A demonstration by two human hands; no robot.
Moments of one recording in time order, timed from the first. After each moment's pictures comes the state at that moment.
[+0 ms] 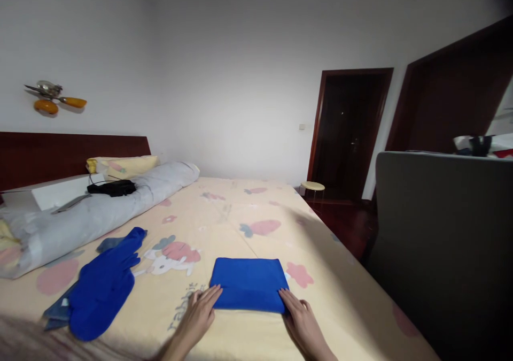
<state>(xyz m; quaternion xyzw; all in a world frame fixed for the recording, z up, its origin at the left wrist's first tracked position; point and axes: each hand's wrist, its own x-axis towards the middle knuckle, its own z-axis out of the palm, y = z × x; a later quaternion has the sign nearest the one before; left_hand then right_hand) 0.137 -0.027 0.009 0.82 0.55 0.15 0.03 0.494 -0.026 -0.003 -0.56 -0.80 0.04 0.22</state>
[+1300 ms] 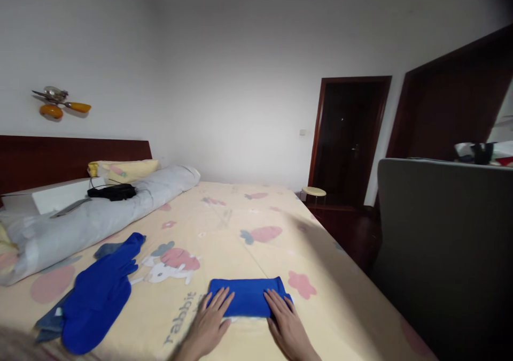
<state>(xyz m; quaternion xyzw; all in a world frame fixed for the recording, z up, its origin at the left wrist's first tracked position) 0.163 -0.019 0.018 0.85 0.51 0.14 0.06 0.466 -0.004 -0.006 -0.49 -0.84 0.05 0.22</state>
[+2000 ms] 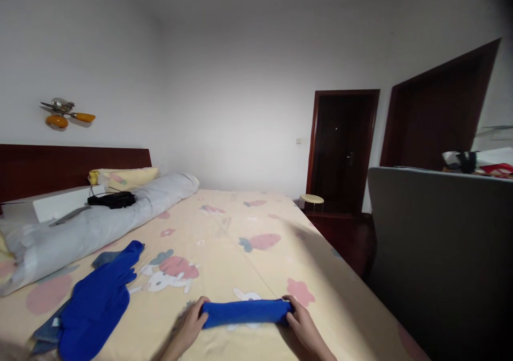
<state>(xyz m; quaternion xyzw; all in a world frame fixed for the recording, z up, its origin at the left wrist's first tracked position) 0.125 -0.020 0.043 0.72 0.62 0.26 0.18 0.501 0.007 0.020 -0.54 -0.71 0.23 0.38</state>
